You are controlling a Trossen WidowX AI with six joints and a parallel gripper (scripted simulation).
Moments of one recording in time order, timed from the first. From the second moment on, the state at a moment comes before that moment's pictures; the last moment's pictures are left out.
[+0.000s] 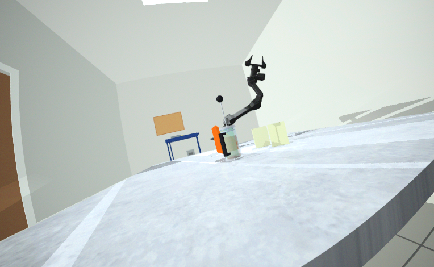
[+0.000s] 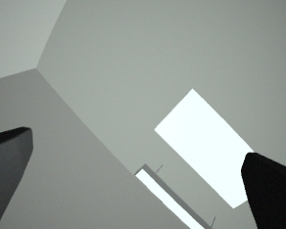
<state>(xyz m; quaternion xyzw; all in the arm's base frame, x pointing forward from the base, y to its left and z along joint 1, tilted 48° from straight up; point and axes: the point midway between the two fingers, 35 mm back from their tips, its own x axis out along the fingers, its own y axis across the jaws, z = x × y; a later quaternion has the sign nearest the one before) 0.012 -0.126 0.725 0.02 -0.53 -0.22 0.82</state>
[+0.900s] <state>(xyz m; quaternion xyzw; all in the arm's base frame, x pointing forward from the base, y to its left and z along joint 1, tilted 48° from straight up) 0.082 -0.345 0.558 0.26 -0.35 -0.29 0.85</state>
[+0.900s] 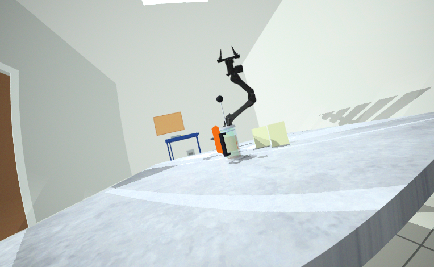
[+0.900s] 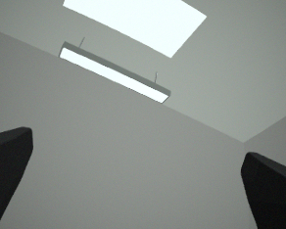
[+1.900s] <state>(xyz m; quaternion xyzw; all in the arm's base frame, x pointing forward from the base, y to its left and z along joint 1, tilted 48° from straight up) 0.343 -0.244 0.167 0.39 0.22 -0.01 0.89</state>
